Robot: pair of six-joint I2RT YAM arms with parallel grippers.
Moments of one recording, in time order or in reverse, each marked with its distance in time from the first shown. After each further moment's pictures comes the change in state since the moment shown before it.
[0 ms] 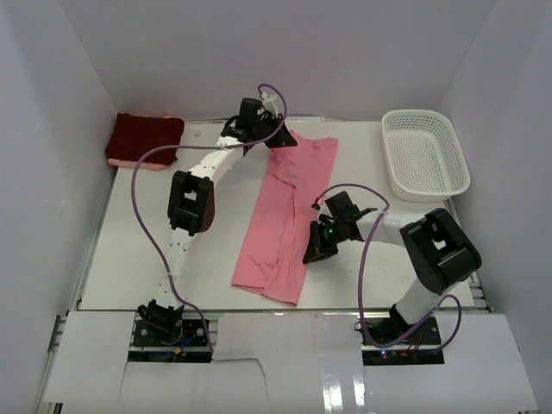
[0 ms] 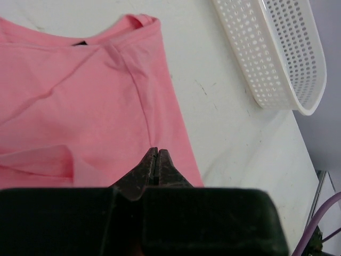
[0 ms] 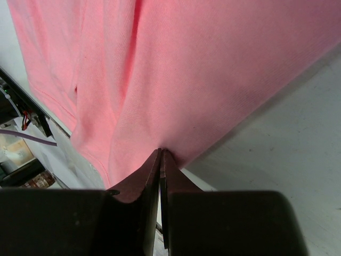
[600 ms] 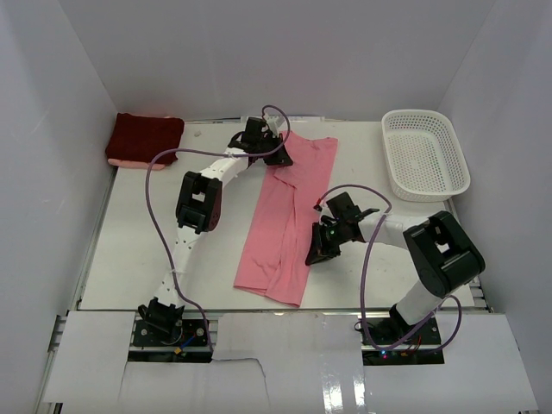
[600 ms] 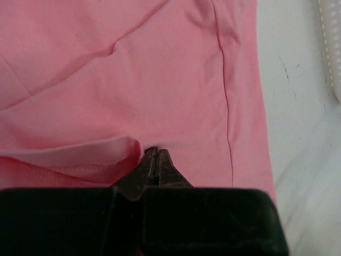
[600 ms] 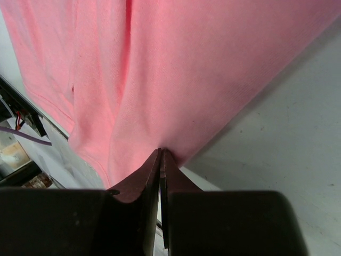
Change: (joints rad) left arm -0.023 0.154 -0.006 -0.006 -0.081 0.056; right arm 0.000 -0.028 -0.011 -0.034 0.024 0.000
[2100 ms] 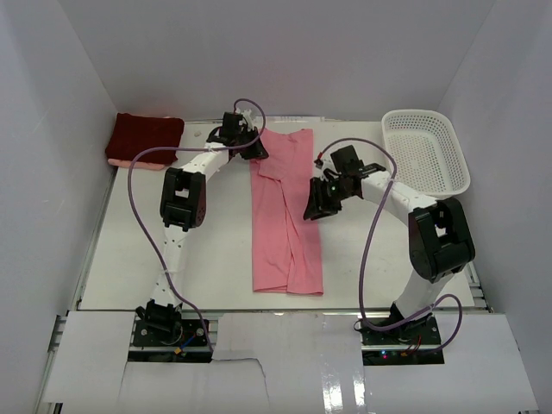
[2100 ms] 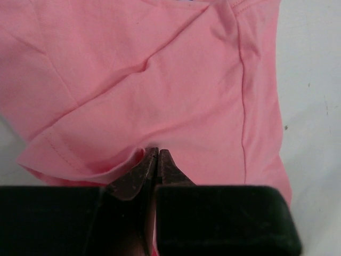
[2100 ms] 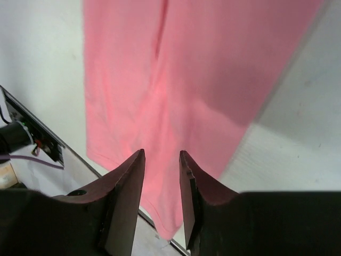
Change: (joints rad) left arm 0.115 -0.090 -0.107 -0.005 -0.118 -0.019; right arm -0.125 0.100 0.415 -0.303 0.026 -0.180
